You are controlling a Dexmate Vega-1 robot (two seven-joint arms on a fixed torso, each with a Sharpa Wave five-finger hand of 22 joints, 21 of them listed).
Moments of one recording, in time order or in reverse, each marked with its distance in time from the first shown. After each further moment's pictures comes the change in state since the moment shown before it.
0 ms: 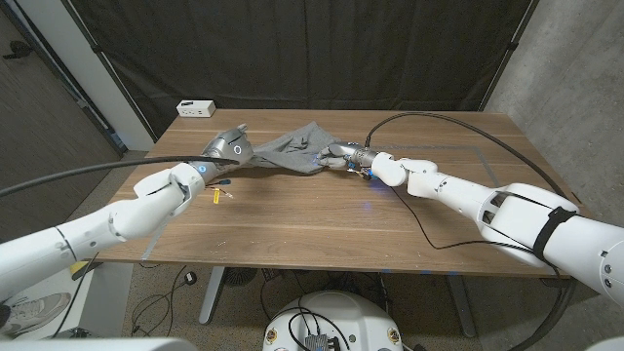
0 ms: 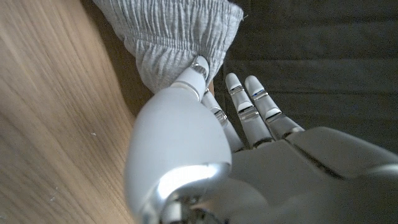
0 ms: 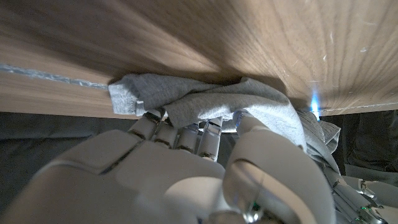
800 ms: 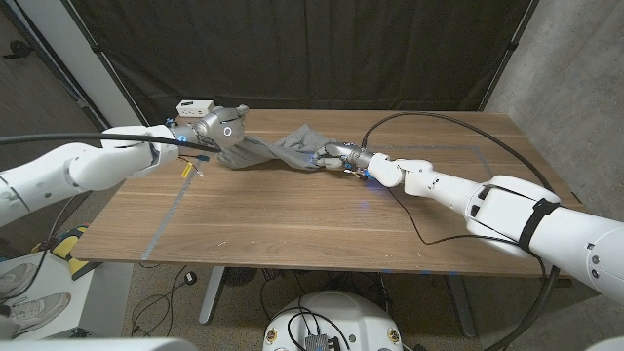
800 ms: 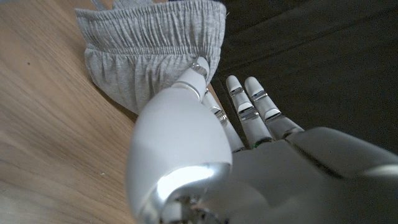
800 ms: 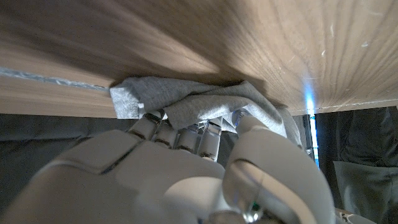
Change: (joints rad) left arm -0.179 0.129 -0.066 0.020 0.118 -0.309 0.207; left_hand 0.006 0.005 -0.013 0.009 0.004 -0.022 0.000 0.041 0.032 0.001 -0.002 -0.016 0.000 -0.012 0.001 -0.012 0.003 -0.006 -0.016 0.011 -0.005; right arm 0.052 0.089 -0.053 0.186 0.012 0.087 -0.060; right_hand 0.011 0.002 0.025 -0.033 0.000 0.000 0.000 -0.006 0.000 -0.009 -0.009 -0.012 0.000 -0.012 -0.001 0.000 0.005 -0.003 -0.003 -0.004 0.000
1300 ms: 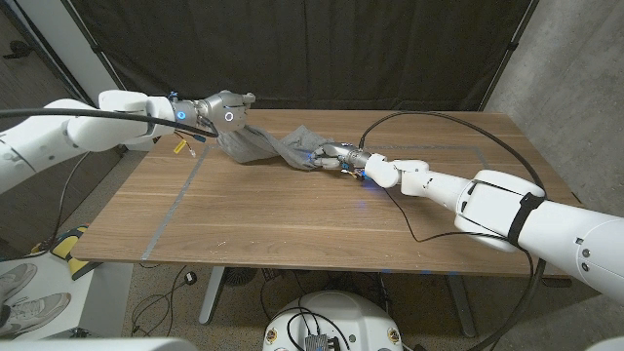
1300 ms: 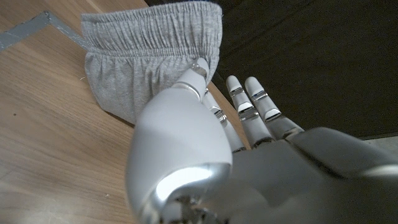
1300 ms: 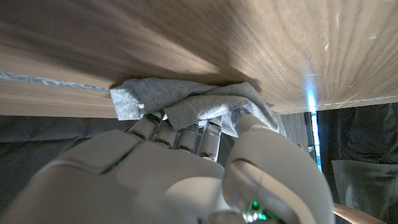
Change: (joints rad) left arm -0.300 -0.096 0.122 0.082 0.142 -0.220 0.139; left_hand 0.000 0.000 -0.005 0.003 0.005 -0.022 0.003 0.021 0.017 -0.004 0.004 -0.017 0.001 0.000 0.000 -0.005 0.001 0.000 0.000 0.004 0.000; right arm 0.030 0.057 -0.054 0.118 0.038 0.011 -0.036; right_hand 0.009 0.001 0.005 -0.012 0.000 0.000 0.000 -0.004 0.000 0.000 0.000 0.000 0.000 -0.003 -0.003 -0.008 0.005 0.002 0.002 0.000 0.001
